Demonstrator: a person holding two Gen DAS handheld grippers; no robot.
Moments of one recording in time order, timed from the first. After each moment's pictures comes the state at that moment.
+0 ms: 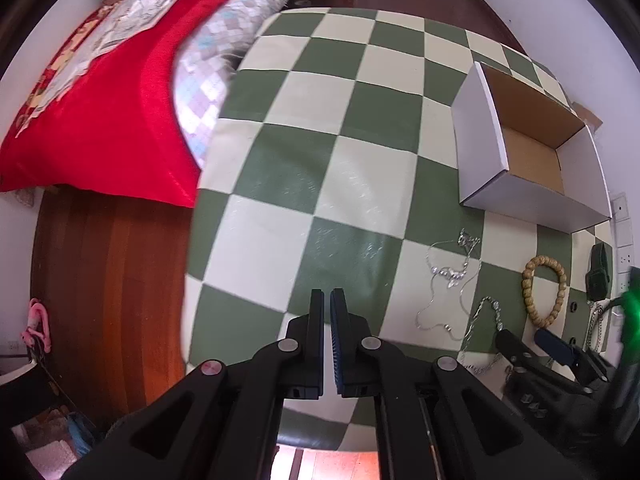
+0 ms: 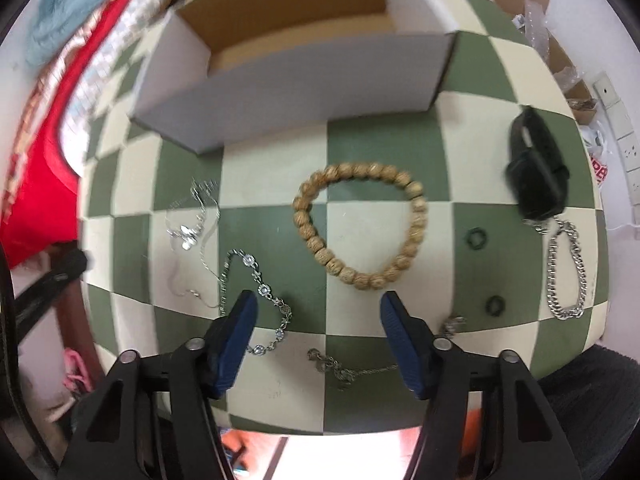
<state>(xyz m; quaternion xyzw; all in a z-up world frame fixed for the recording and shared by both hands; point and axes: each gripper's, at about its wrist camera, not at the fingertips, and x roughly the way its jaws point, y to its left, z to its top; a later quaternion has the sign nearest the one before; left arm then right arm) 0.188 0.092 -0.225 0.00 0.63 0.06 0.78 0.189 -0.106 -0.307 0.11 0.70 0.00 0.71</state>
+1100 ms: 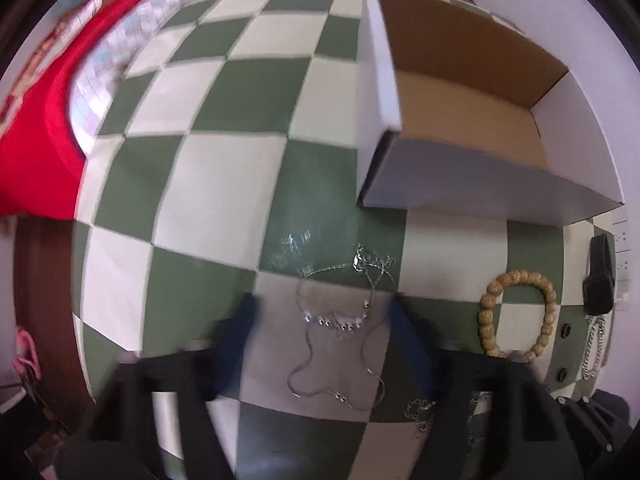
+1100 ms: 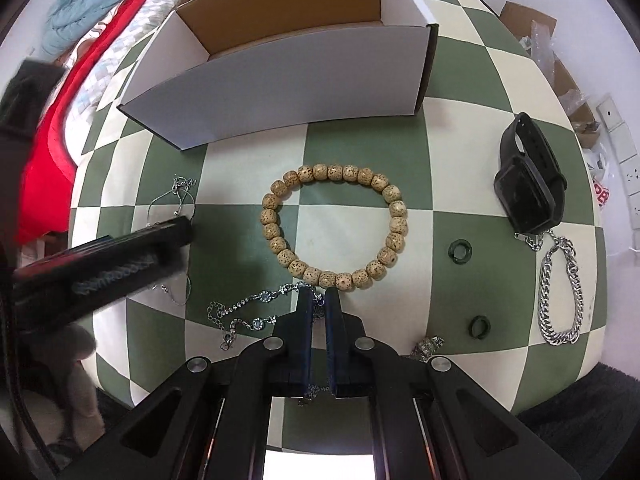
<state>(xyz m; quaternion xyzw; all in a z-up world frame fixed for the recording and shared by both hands) 0.229 0.005 -0.293 0.02 0.64 0.00 0.77 0.171 -0.147 -0.299 0.10 0.66 0.03 0.74</state>
